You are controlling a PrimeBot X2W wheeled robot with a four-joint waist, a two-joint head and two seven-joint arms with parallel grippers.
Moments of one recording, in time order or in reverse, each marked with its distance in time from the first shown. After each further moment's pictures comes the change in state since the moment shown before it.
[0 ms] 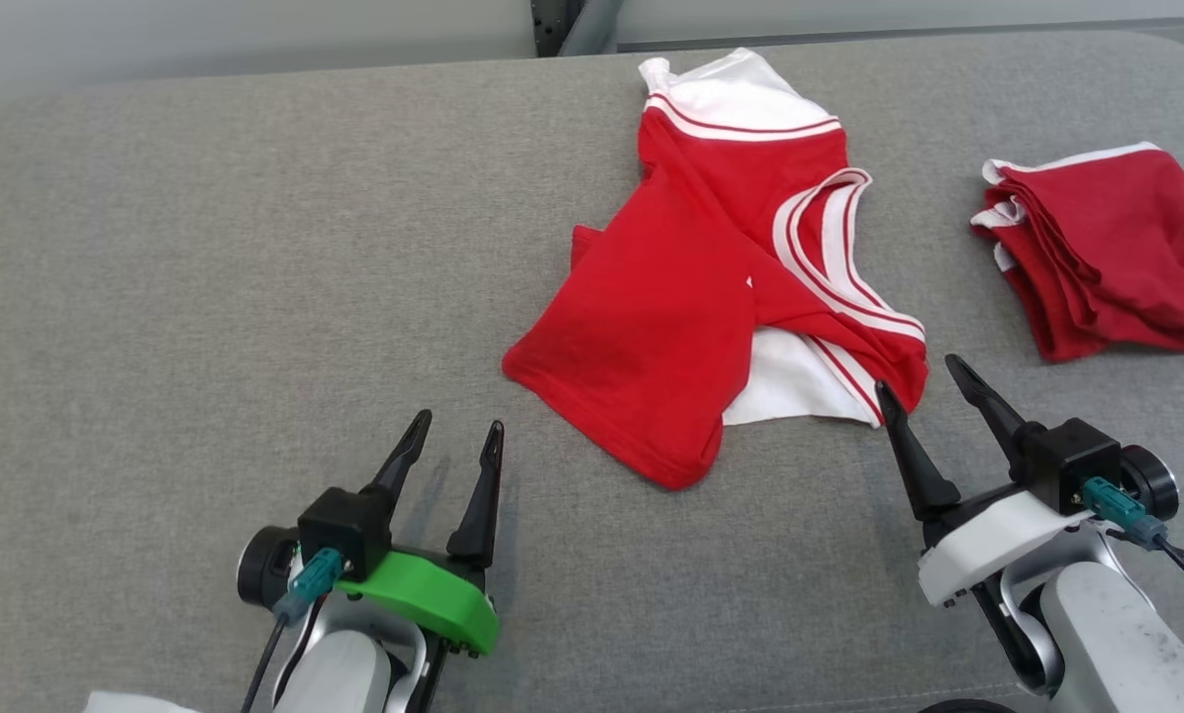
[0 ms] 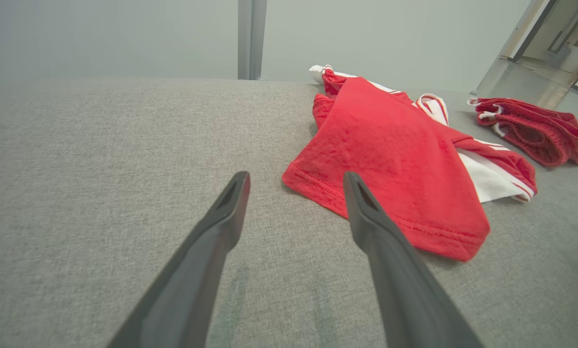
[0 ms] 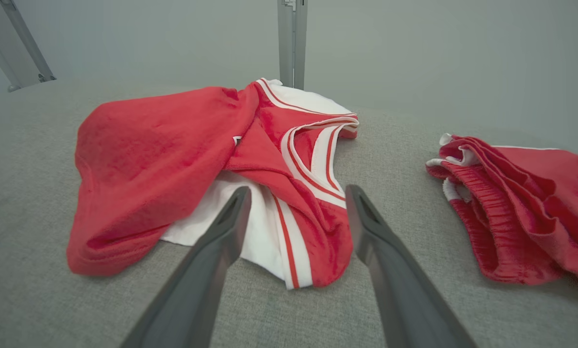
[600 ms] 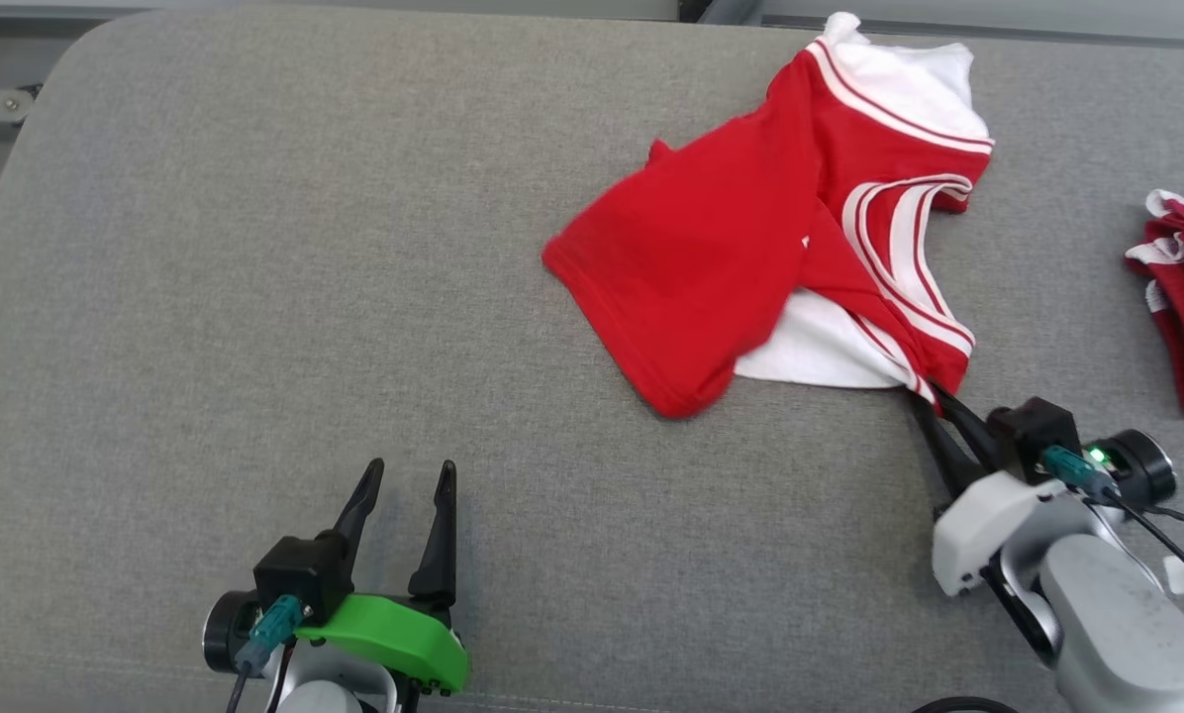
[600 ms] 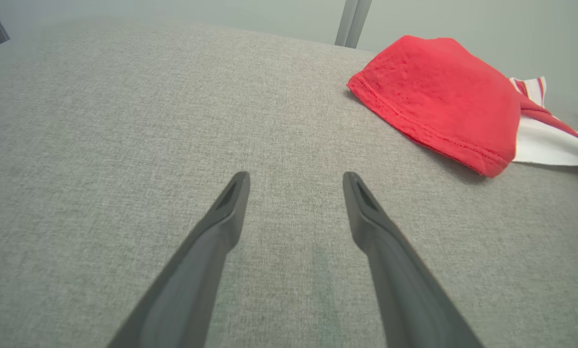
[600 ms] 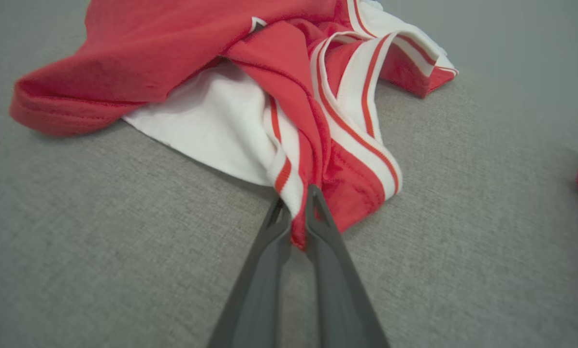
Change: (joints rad) left arm 0.061 0.000 0.064 -0.004 -0.023 0.035 0.000; right arm -0.177 0.004 0.086 0.295 -0.063 0.000 0.000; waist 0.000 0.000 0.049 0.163
